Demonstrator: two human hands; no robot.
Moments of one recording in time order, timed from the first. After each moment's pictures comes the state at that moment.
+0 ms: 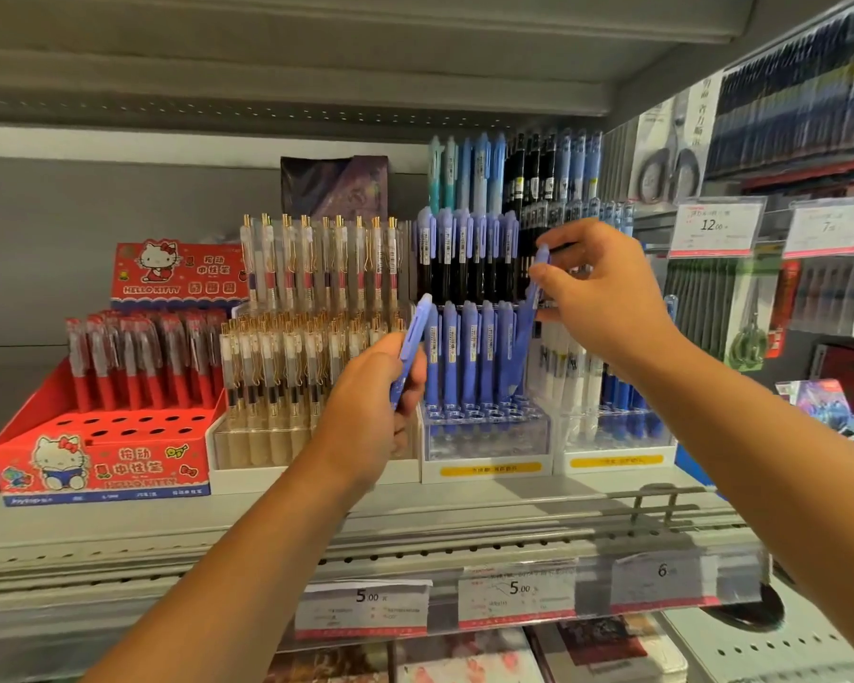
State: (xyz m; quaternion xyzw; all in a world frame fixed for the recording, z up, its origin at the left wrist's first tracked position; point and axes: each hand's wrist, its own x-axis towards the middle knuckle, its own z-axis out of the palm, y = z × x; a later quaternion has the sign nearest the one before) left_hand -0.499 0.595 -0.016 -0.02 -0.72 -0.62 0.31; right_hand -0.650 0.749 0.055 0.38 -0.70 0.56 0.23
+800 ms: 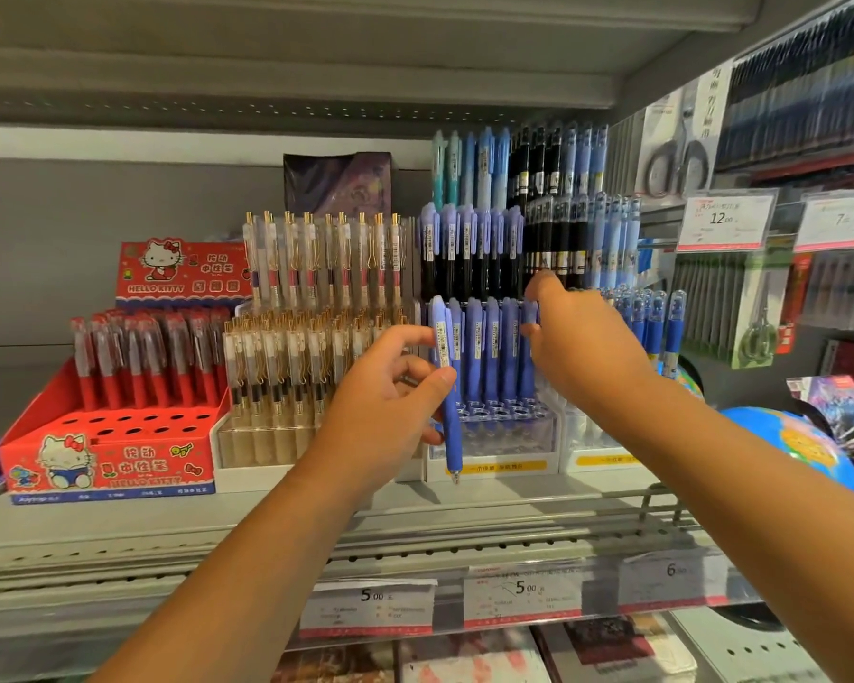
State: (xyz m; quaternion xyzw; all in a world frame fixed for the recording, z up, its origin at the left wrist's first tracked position) left_hand -0.505 0.596 -0.022 -0.02 -0.75 -0.55 0.36; right_hand -0.649 0.734 0.024 0.35 -0.86 0.20 0.31
